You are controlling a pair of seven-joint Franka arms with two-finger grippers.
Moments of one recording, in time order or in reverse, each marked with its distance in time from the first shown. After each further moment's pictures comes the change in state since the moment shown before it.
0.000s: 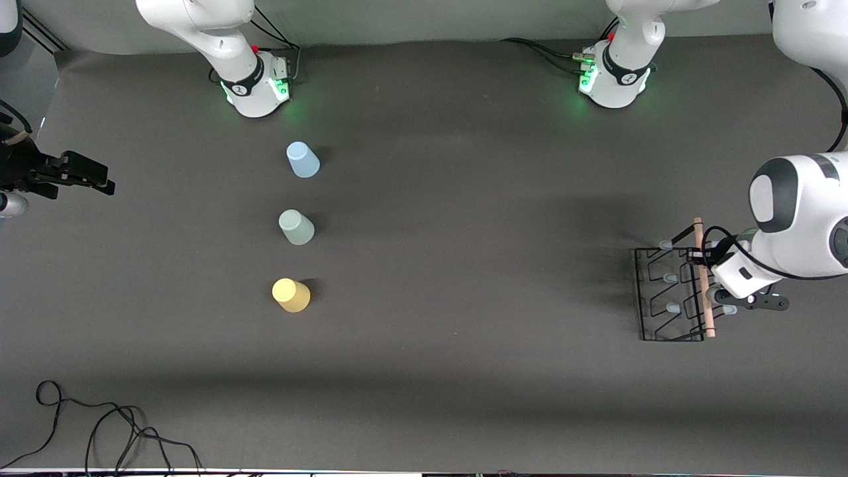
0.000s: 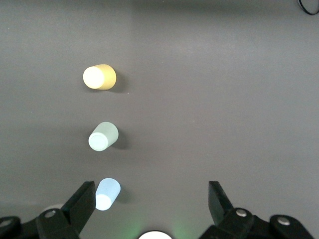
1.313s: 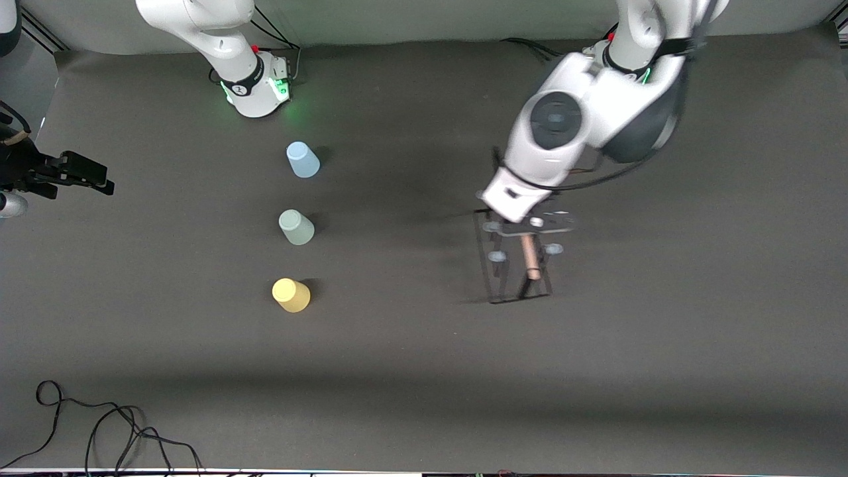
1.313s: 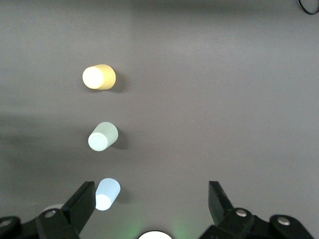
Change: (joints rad) left arm -0.687 -0.033 -0.022 0.119 -0.074 -0.057 -0.892; right arm -0.001 0.000 -0.001 0.000 0.000 0.000 0.000
